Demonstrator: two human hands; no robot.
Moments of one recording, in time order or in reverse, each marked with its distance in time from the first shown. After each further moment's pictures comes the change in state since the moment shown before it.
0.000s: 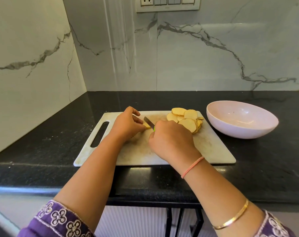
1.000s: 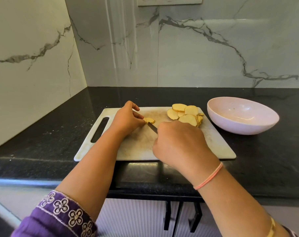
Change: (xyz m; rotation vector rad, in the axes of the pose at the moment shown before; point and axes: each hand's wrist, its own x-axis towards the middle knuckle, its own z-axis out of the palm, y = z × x) left_hand 0.003 -0.006 -0.003 -0.013 -0.003 -0.014; right_hand -0.025 0.000 -0.012 -0.050 -0.011 -0.149
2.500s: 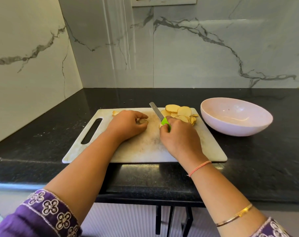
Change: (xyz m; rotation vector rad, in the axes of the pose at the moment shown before) left_hand 0.002 0.005 0.017 0.402 0.031 0.285; right_hand 0.030 0.058 0.054 0.368 0.318 0.231
